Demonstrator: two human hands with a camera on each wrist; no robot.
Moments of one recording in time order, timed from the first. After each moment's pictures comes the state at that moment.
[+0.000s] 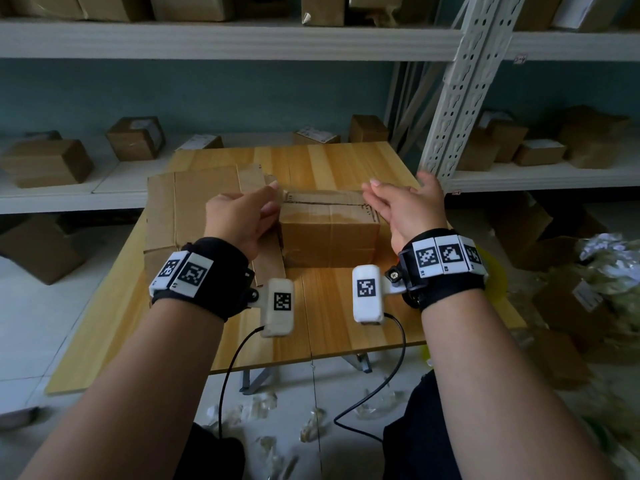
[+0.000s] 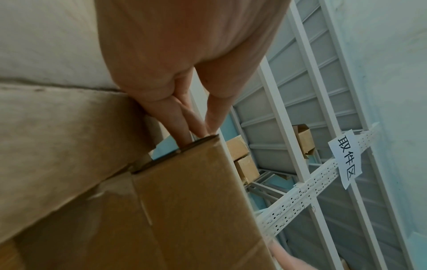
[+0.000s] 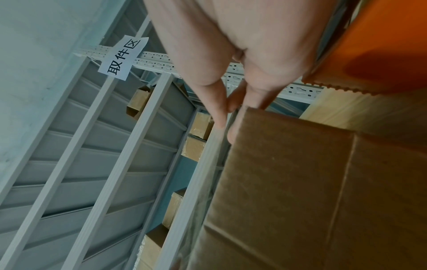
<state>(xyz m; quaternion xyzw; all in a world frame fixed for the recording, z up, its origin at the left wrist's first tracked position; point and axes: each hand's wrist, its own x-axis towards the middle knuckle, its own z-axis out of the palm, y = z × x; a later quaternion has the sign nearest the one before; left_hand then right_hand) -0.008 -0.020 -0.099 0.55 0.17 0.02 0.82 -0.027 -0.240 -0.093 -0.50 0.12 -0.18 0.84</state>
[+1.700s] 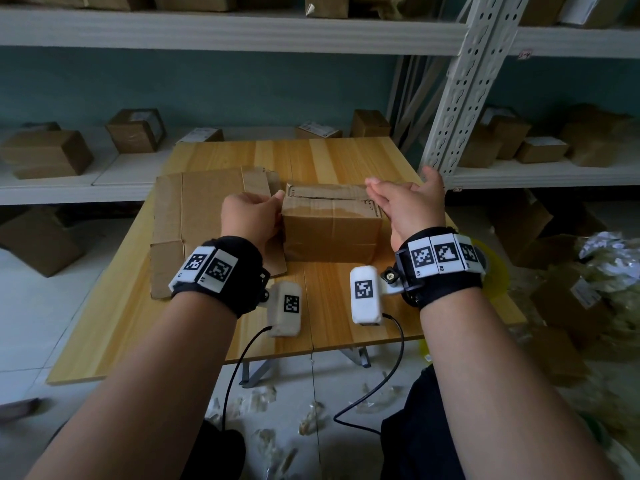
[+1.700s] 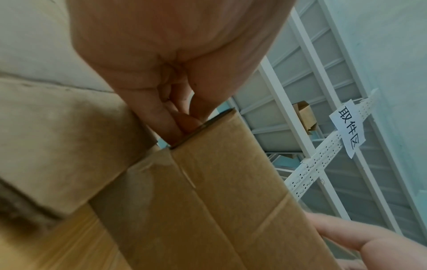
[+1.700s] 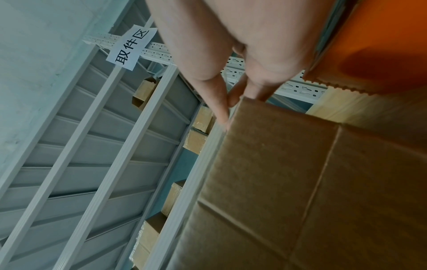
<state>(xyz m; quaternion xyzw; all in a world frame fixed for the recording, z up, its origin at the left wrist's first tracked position) -0.012 -0.025 -0.114 0.73 0.14 0.02 0.67 -0.026 -0.235 -0.106 -0.55 0.13 -0.22 0.80</state>
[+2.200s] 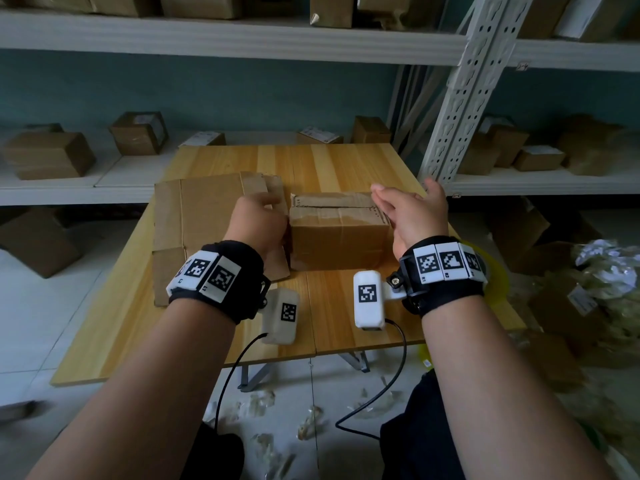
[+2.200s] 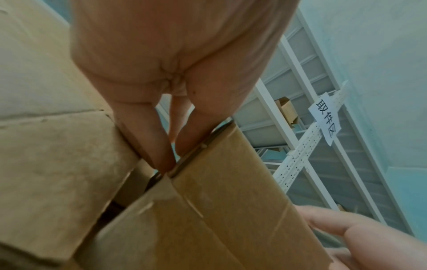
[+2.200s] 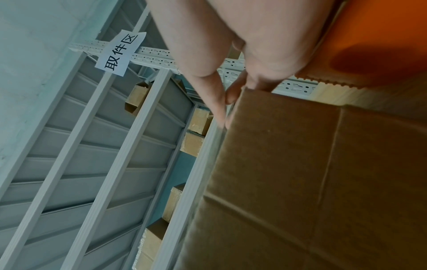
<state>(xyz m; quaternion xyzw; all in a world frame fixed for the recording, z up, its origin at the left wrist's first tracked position) -0.013 -0.020 -0.111 0.81 0.09 -0.01 0.58 -0.028 -0.239 -0.109 -0.56 0.14 -0.22 0.79</state>
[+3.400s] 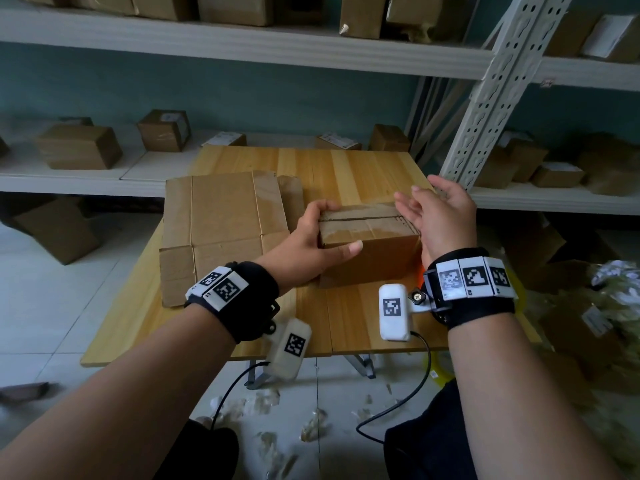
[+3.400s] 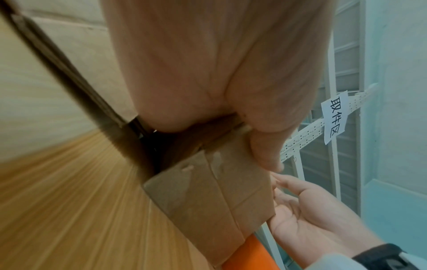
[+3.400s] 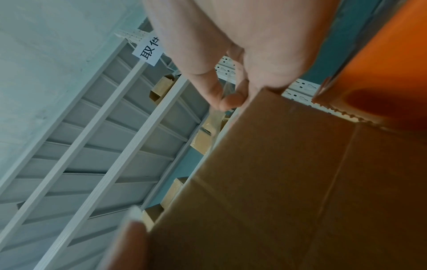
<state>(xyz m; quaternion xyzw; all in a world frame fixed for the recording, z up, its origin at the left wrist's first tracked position) -0.055 -0.026 -0.119 0.75 -0.17 -0.14 0.63 -0.048 -0.235 -0.090 -0.60 0.11 -0.23 0.76</state>
